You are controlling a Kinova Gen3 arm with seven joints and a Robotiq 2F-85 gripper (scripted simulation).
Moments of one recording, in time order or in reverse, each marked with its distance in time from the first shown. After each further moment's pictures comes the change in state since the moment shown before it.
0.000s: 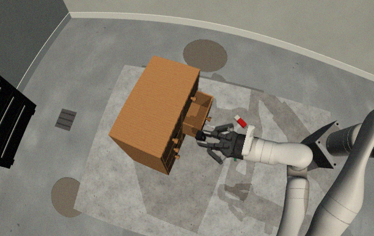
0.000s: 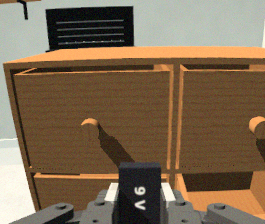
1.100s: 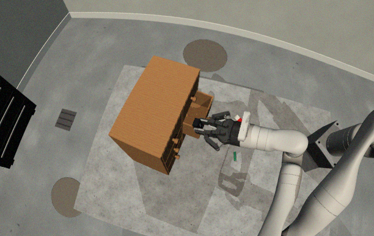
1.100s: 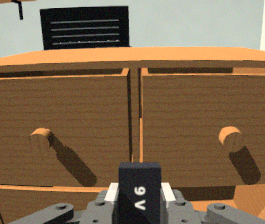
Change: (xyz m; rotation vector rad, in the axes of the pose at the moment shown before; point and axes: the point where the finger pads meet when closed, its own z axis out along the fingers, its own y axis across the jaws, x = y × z) arm 0.008 0.036 0.021 -0.001 0.000 -0.001
